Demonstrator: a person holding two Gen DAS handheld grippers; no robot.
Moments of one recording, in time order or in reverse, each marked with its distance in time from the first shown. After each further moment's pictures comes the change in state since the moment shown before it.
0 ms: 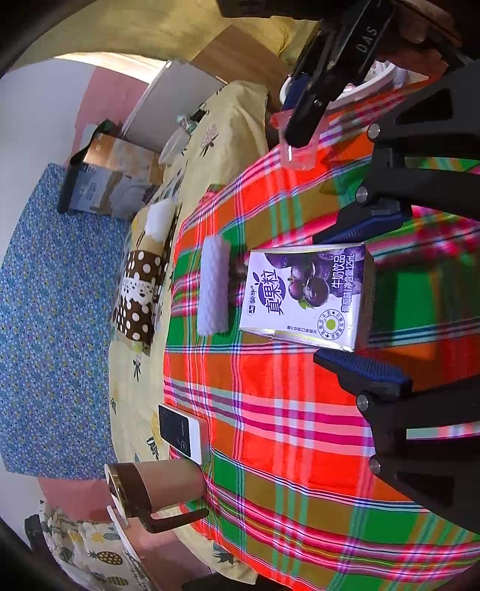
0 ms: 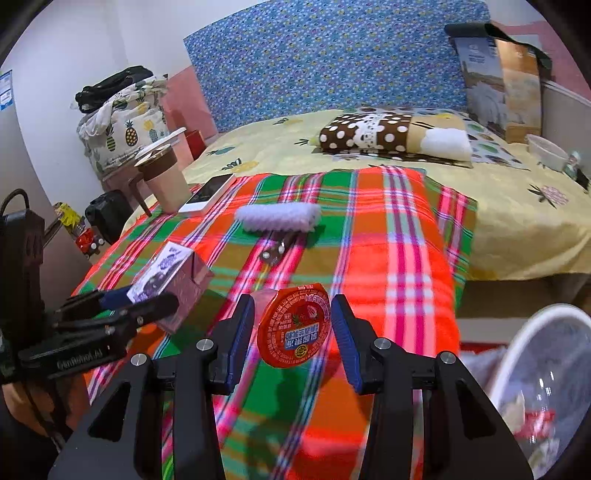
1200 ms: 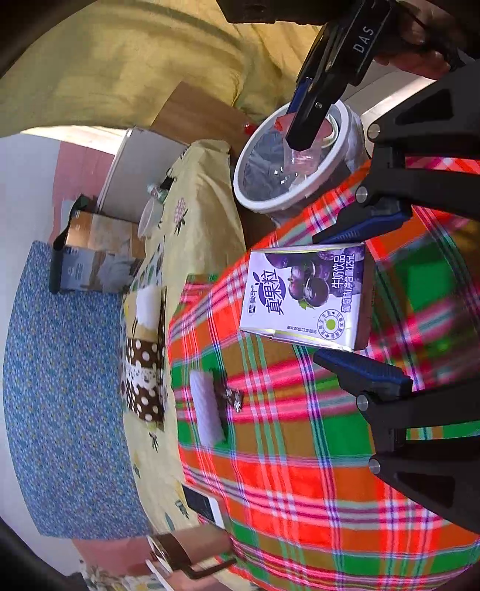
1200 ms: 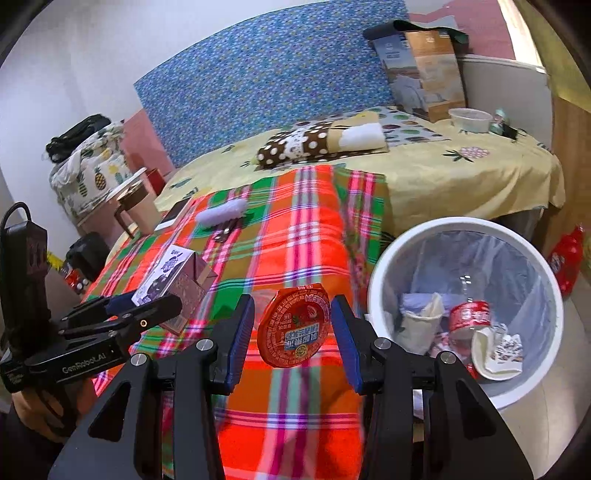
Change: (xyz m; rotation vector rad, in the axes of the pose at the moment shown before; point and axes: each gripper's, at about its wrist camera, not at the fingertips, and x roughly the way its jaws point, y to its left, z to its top) left arm -0.040 -0.113 -0.039 0.183 0.006 -0.162; right arm -0.081 -0.043 -0.061 0.187 -0.100 -0.130
